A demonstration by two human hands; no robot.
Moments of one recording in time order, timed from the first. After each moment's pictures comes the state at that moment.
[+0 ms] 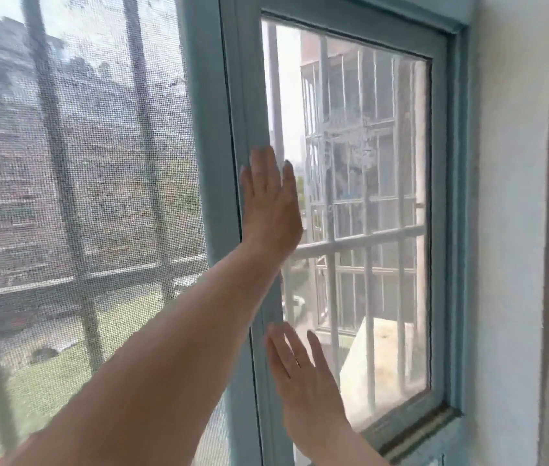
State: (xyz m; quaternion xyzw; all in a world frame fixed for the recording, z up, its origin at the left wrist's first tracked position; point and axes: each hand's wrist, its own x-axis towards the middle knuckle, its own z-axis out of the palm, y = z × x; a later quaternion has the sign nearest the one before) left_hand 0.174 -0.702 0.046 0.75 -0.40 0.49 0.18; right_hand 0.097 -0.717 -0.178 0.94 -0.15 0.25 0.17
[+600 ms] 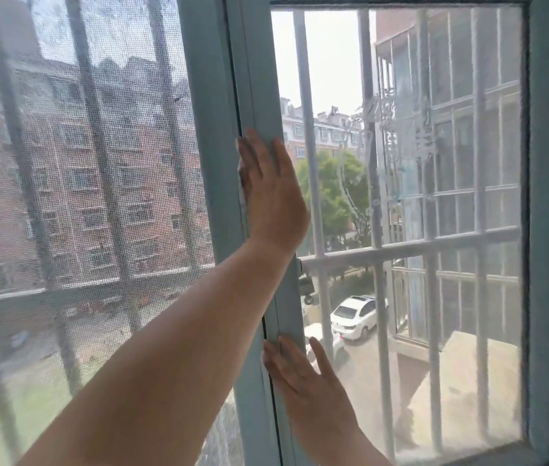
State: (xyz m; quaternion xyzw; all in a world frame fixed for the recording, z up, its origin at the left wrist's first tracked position) left_hand 0.179 -0.720 0.064 0.76 -0.28 0.54 0.23; right_hand 0.111 -0.748 -0.169 0.93 0.01 0.33 0.14
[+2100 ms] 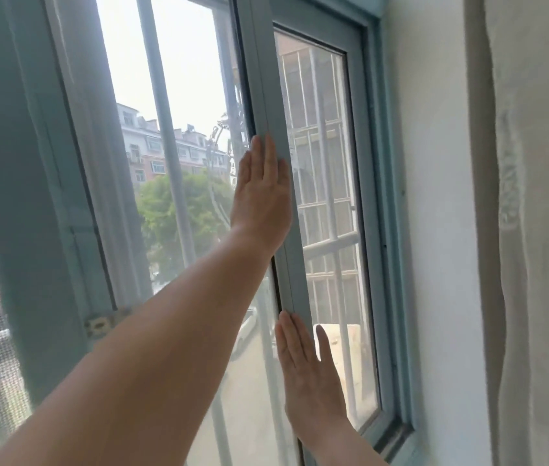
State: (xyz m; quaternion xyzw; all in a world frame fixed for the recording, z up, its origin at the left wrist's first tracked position) left_hand 0.157 -0.854 0.072 0.69 -0.49 0.52 0.12; right_hand 0.099 -0.872 -0.174 0.84 -0.30 0.41 0.20
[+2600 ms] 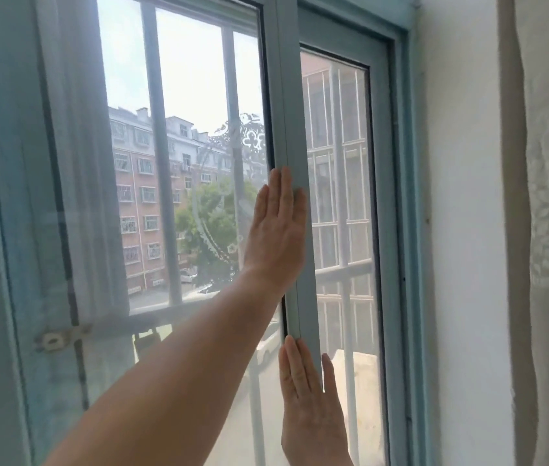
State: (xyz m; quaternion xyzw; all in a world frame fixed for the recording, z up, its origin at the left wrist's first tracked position) left_hand 0.146 -0.909 0.046 0.68 -0.47 0.54 0.15; right_hand 0.095 -0.937 -0.178 0.83 -0.22 0.49 0.15
